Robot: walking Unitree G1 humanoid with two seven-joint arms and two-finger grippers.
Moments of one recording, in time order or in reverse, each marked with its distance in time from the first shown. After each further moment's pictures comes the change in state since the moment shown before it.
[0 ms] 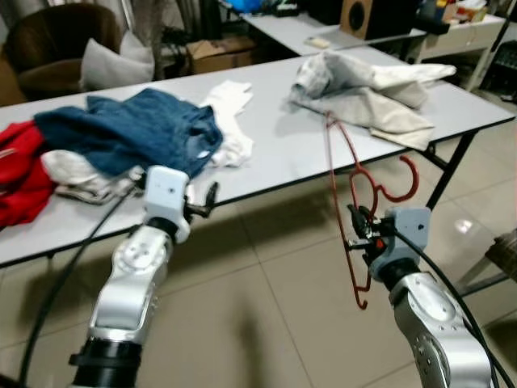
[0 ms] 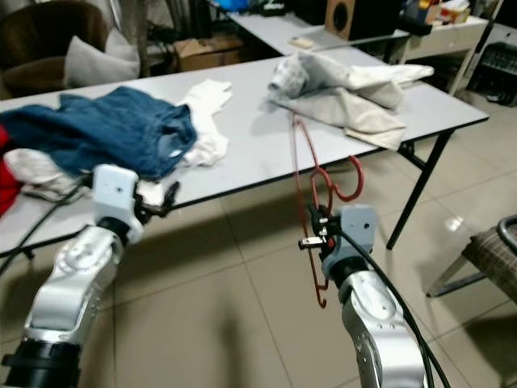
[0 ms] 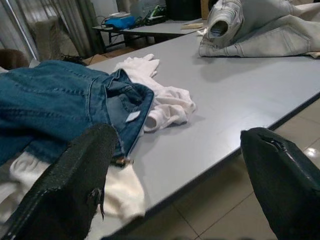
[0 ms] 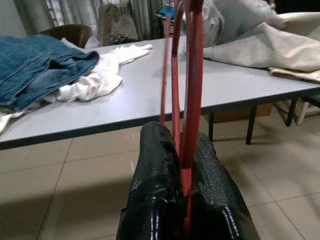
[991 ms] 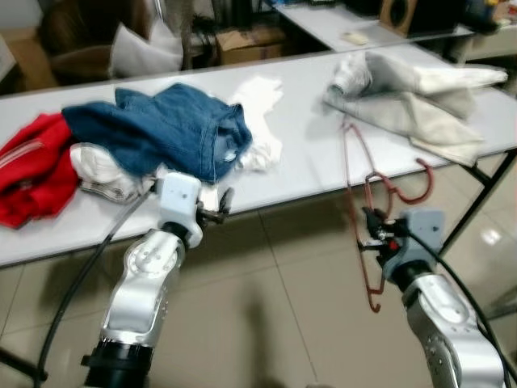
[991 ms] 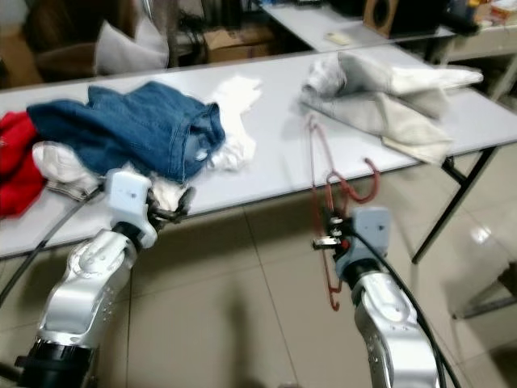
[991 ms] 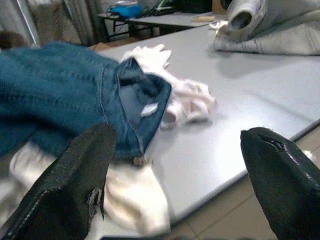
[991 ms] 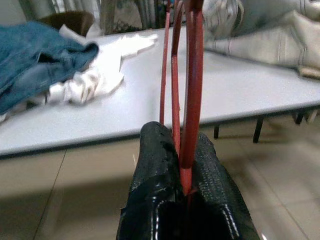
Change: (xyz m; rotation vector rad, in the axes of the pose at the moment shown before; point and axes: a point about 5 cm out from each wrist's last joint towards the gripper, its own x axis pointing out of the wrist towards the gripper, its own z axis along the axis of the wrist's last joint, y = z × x) left arm 0.003 -0.015 -0.005 -0.035 -0.013 -0.062; right arm -0.004 -0.015 -0.001 0.001 0.009 -0.056
